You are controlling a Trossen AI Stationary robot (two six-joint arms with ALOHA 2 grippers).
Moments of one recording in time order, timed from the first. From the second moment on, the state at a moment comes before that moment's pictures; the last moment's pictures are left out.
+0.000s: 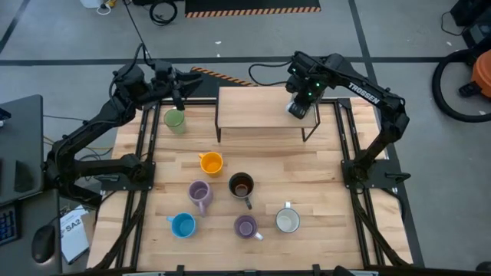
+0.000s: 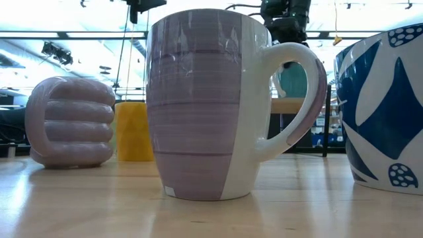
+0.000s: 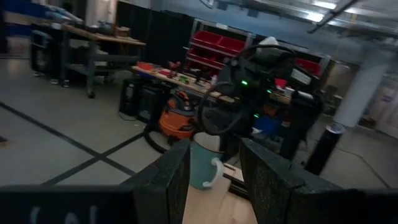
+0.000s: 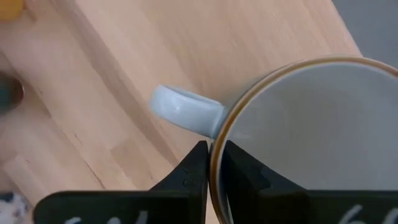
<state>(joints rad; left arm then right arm) 0.72 1.00 1.06 0.02 0.33 -0.28 -0.62 1.63 1.79 -1.45 -0.05 0.00</state>
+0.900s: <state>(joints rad) 0.72 1.01 1.06 0.06 0.34 -0.33 -0.72 1.70 1.86 -1.44 -0.05 0.32</state>
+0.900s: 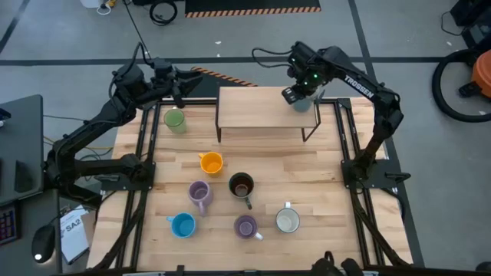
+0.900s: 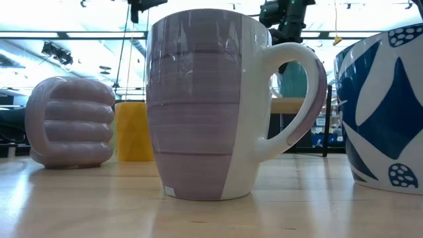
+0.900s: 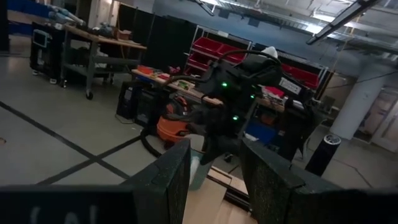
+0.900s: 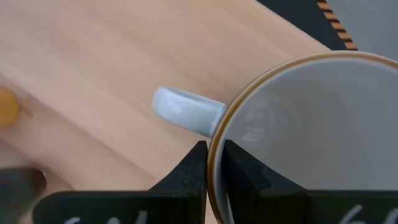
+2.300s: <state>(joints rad) 0.72 1.01 1.06 0.11 0.50 -0.21 -0.75 1.70 1.87 -1.39 -0.12 0.42</state>
